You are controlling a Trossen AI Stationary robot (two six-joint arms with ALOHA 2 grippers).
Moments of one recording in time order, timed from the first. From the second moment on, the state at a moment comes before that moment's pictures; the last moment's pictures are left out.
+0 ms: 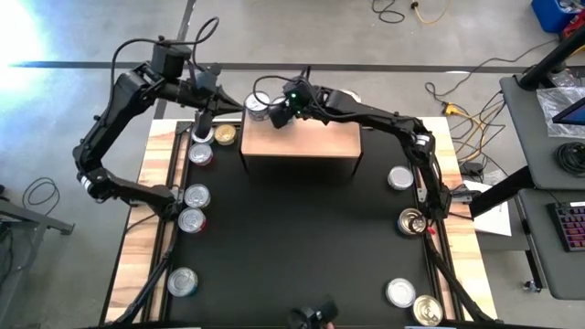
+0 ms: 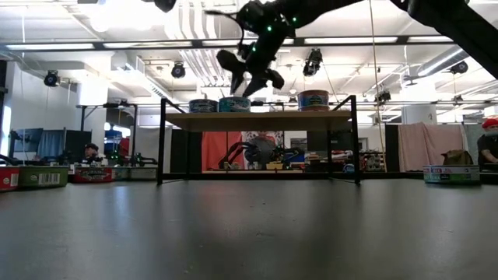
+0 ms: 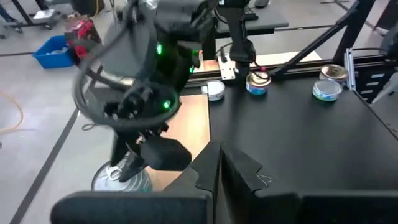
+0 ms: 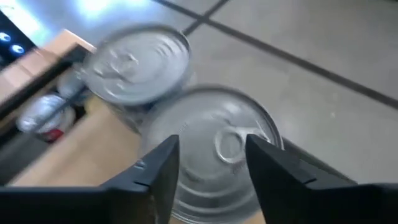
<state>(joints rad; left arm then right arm) 0.81 1.31 1.74 -1.01 0.70 0.54 -0.44 2.12 2.07 -0.64 0.28 0.37</state>
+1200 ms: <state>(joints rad) 0.61 1.20 1.64 -1.14 0.49 0.43 -0.47 2.13 2.00 -0.50 0.34 0.22</state>
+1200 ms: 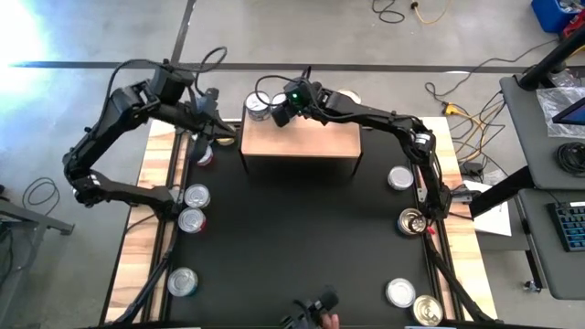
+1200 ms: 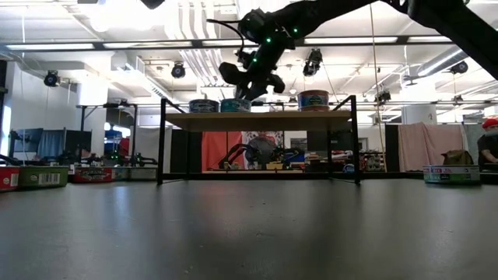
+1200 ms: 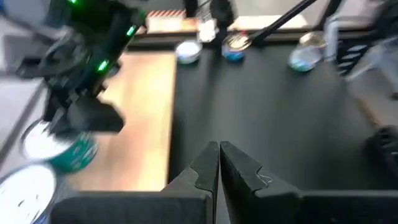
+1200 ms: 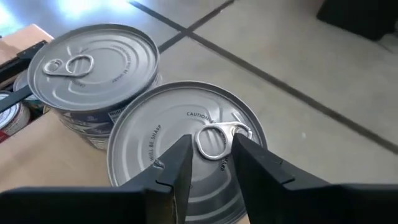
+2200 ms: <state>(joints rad) 0.88 0.93 0.78 -0.62 -0.51 -1.39 -0.34 2.12 2.34 -0.64 0.34 -0.07</state>
